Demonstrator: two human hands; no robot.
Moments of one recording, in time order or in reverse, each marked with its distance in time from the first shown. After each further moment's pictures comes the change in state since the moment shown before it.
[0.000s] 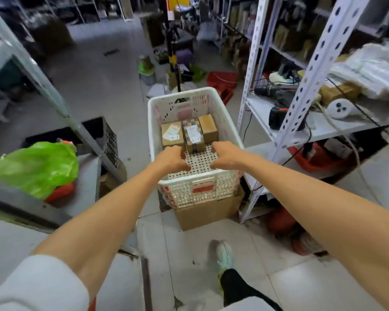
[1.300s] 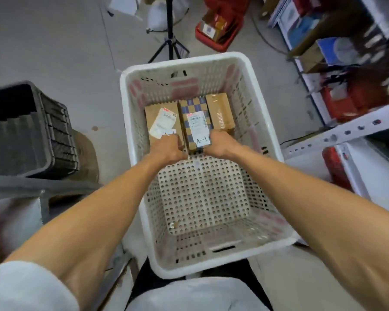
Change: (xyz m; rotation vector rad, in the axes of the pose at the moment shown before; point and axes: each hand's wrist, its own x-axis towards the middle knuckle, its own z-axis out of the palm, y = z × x) left_hand 0.399 -0.136 -0.013 -0.179 -0.285 -0.114; right_hand 0.452 0.051 0.005 0.107 -0.223 0.266
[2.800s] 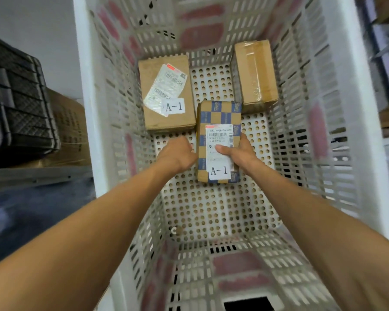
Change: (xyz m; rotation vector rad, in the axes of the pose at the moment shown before) left_hand 0.105 -0.050 0.119 -0.133 -0.112 -0.214; right_hand 0.155 0.130 0.176 1.048 0.096 0.288
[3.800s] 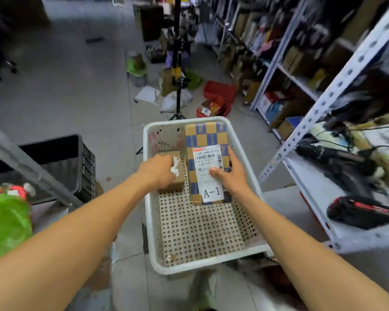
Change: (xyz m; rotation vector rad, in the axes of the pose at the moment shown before) left_hand -0.330 0.026 -0.119 0.391 0.425 0.344; right_hand -0.374 -0.134 -0.051 -0.043 0.148 -0.681
